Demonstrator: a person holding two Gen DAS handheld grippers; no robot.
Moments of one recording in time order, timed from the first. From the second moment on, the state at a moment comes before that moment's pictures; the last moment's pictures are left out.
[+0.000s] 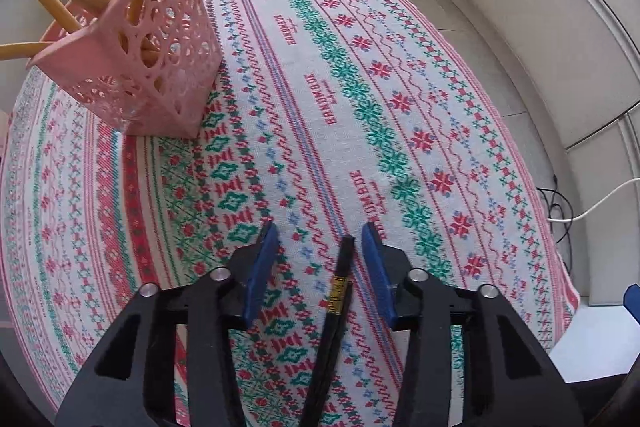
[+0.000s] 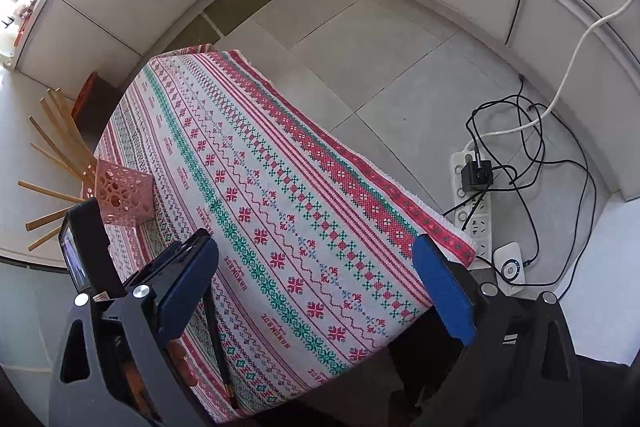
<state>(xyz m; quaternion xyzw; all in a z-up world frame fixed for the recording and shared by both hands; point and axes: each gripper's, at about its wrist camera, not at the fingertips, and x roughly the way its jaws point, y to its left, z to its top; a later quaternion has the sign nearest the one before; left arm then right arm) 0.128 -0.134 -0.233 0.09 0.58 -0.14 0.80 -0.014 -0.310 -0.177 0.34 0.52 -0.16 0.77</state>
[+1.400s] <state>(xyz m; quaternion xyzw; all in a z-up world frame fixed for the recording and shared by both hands) 0.076 0.040 -0.096 -0.02 0.44 -0.14 0.89 0.058 -0.143 -0.232 0.23 0.59 -0.05 0.77</state>
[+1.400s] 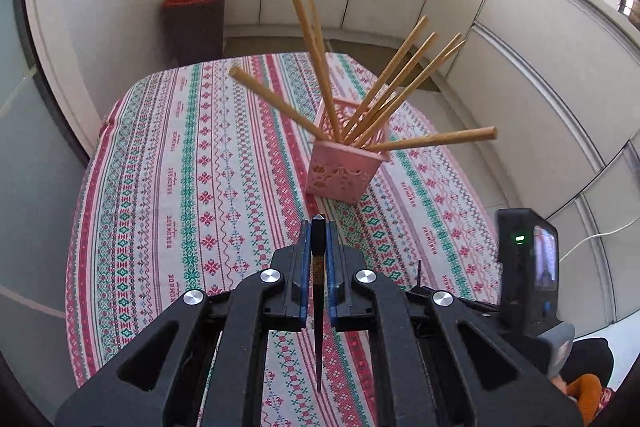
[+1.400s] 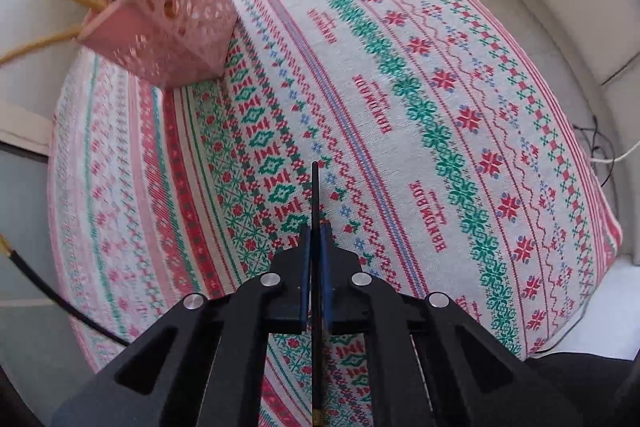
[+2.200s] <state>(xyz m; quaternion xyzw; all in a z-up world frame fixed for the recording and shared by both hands) 0.030 0.045 0.006 -0.02 0.32 -0.17 0.93 -0.023 -0.234 -0.004 0.24 0.36 -0.01 0.90</state>
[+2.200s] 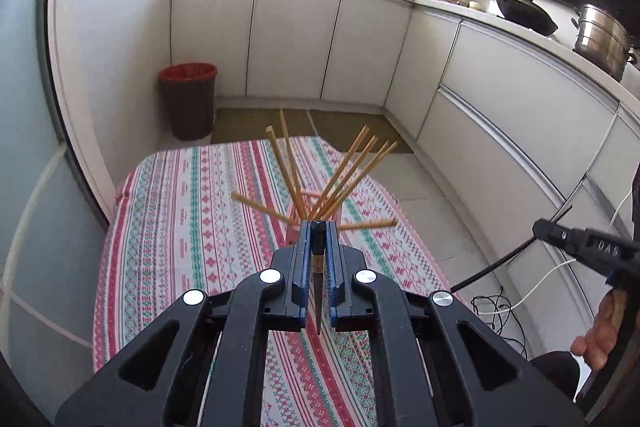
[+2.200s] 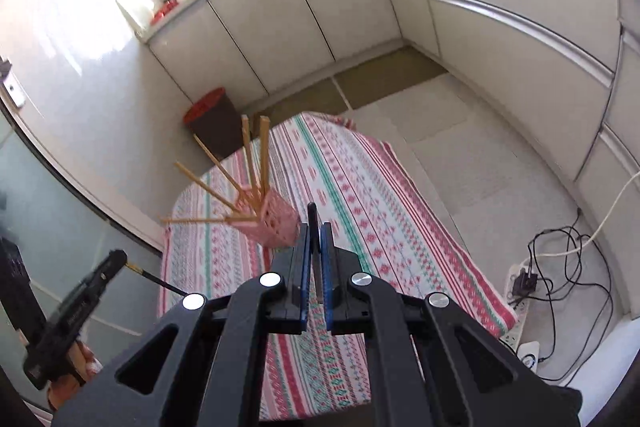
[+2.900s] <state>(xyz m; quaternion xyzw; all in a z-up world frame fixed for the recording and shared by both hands) 0.146 0.011 0.025 -0.04 0.28 -0.15 0.95 0.095 -0.175 0.070 0.16 0.29 0.06 0.94</state>
